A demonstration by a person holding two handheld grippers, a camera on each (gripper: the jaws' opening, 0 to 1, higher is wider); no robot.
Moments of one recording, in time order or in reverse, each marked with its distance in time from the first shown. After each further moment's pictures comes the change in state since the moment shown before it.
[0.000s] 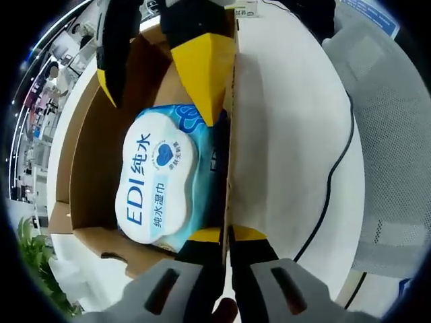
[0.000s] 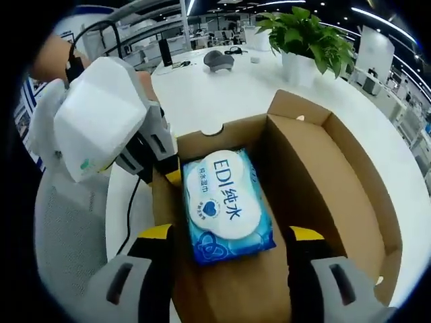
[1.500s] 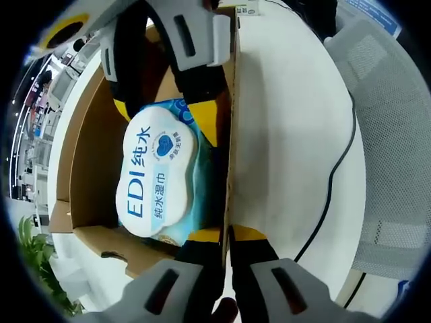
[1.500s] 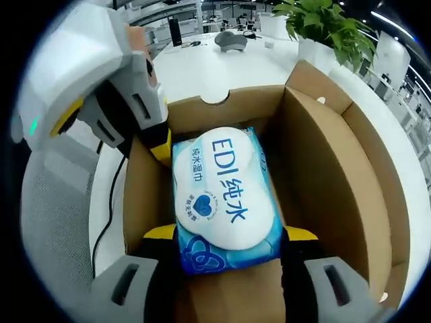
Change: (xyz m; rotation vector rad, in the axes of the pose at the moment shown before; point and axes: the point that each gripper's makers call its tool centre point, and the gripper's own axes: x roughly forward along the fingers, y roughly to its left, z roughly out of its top) left arm 0.001 0.001 0.001 -0.008 0.016 0.004; right arm 0.031 -0.009 -0.028 -0.082 0.093 0.022
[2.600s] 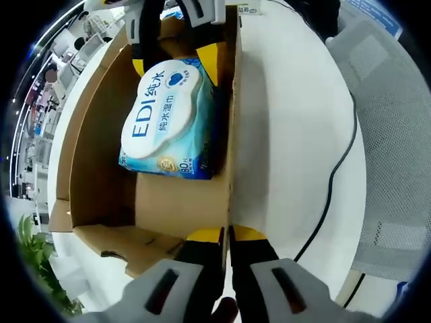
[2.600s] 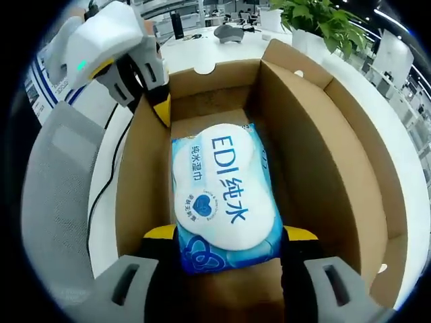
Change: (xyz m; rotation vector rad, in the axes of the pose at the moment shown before) left arm -0.001 0.000 0.000 -0.006 0.005 0.004; right arm -0.029 -0.017 -0.052 -0.015 0.042 0.010
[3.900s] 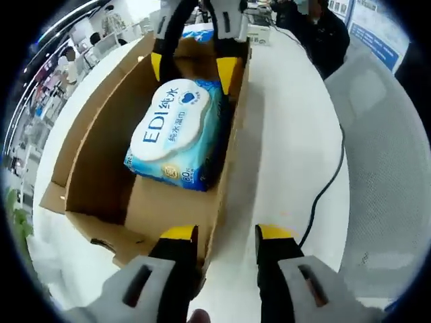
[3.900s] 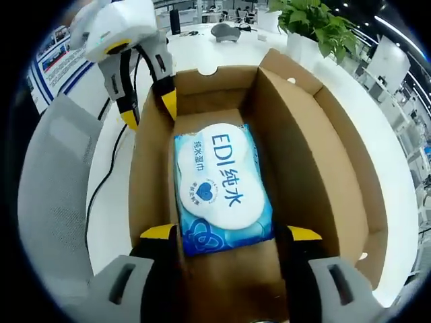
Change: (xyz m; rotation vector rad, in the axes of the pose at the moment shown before) left arm -0.019 -0.004 0.025 -0.187 -0.247 -0.066; right arm -0.034 -0.003 -0.006 -0.007 0.011 -0.082
